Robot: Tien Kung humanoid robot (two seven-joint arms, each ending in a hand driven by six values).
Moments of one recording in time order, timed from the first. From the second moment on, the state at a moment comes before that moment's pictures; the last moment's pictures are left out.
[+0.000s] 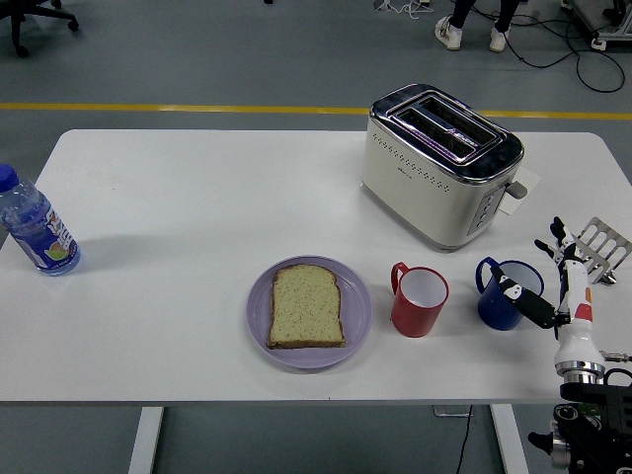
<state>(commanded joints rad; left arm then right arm) -0.08 0.00 -0.16 -0.20 0.47 0.06 0.07 0.10 -0.16 1.10 1.16 -1.15 -0.63 0.55</state>
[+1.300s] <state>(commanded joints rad) -0.09 0.00 -0.17 -0.20 0.48 0.06 0.07 0.05 -0.11 1.54 1.36 -0.21 0.00 0.09</state>
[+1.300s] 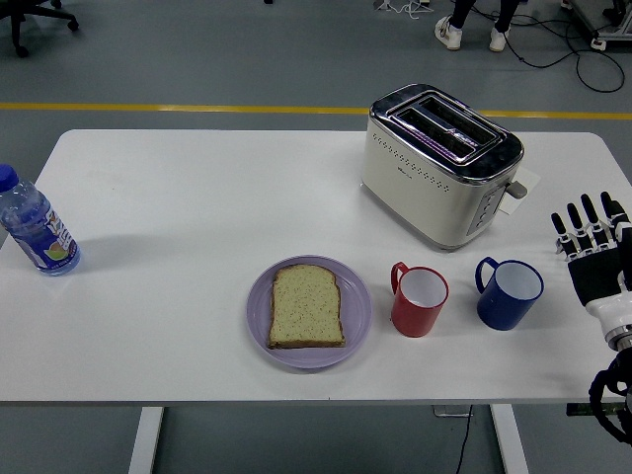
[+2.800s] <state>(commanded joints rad) -0.09 0.01 -0.16 -0.20 0.48 0.06 0.07 0.03 -0.10 1.55 1.33 -0.12 -0.04 0.13</state>
